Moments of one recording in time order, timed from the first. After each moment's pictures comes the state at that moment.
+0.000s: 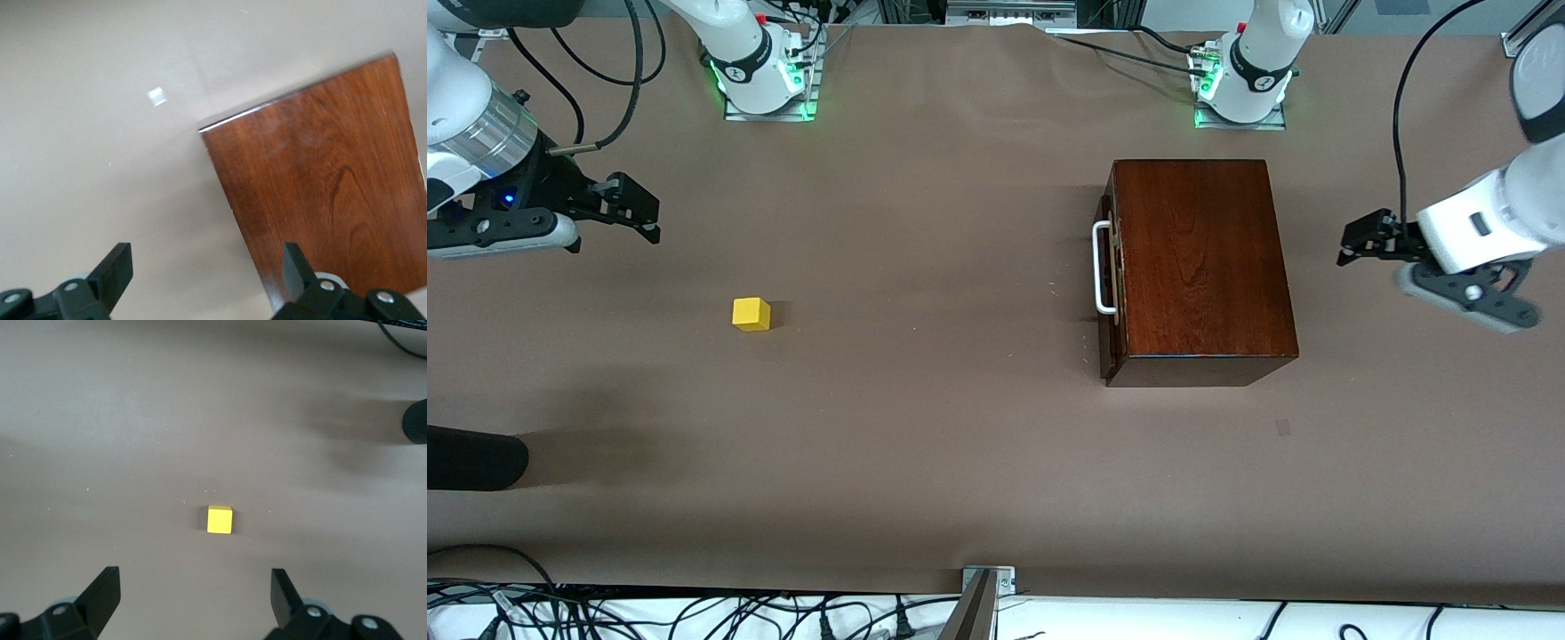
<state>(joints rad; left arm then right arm) -0.09 0.14 0.06 -1.55 -0.04 1.59 0.23 0.20 0.03 -0.05 -1.60 0.00 1.71 0.01</state>
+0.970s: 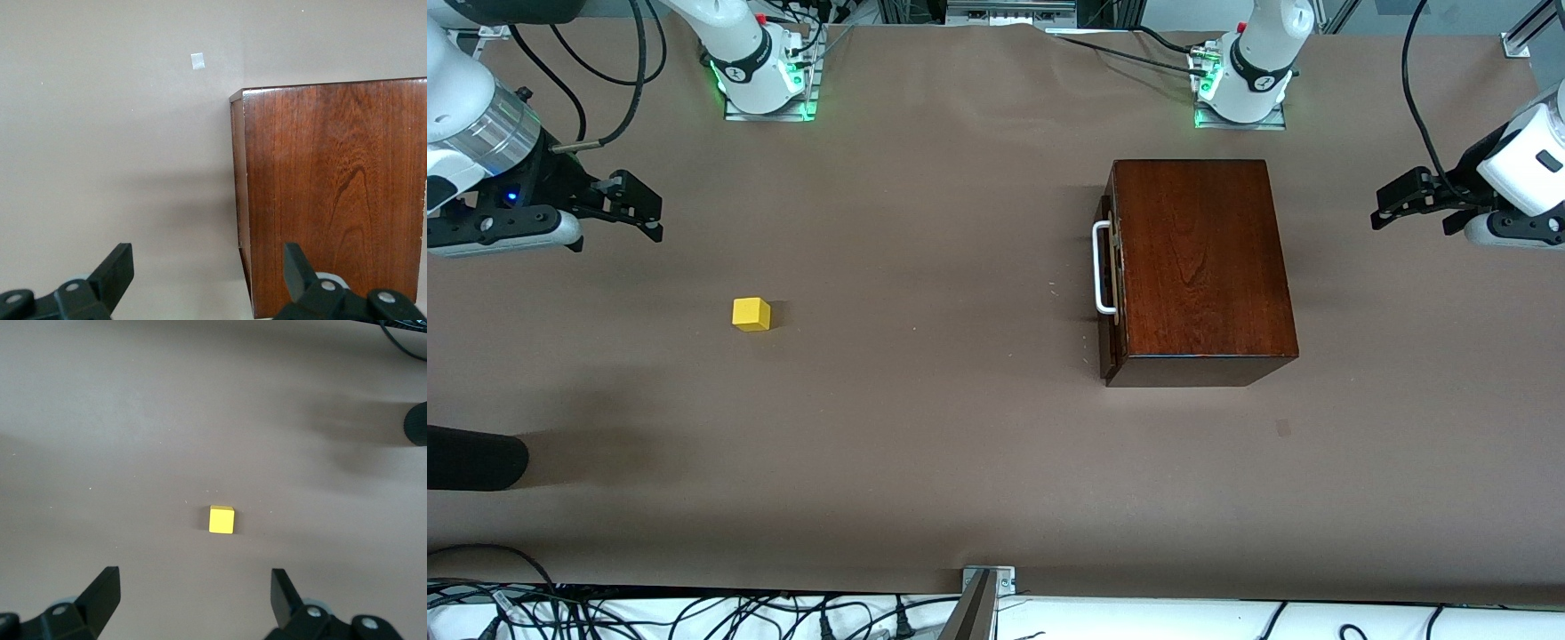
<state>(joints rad) -0.04 -0.03 0.05 -1.71 -0.03 1.58 0.06 0.20 0.03 -0.04 -1.60 0.00 1.70 0.01</state>
